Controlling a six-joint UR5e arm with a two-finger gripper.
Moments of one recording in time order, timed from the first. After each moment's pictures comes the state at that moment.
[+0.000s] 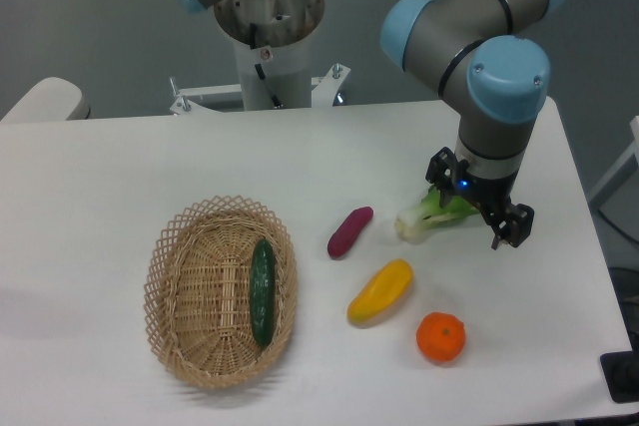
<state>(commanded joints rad) 2.64 -1.97 -1.41 -1.19 1.60 1.47</state>
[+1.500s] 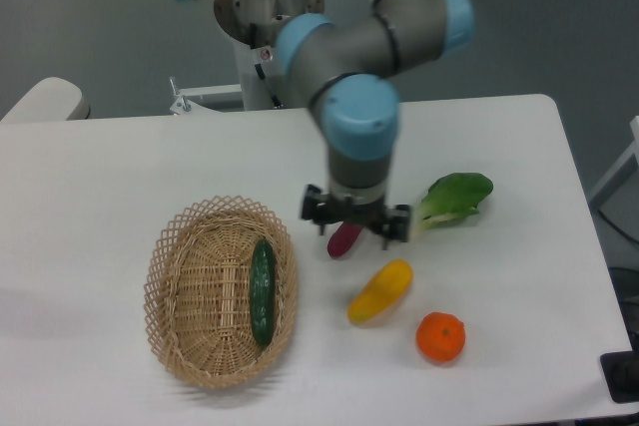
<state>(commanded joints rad) 2.32 -1.88 -1.71 -1.04 1.60 0.56</state>
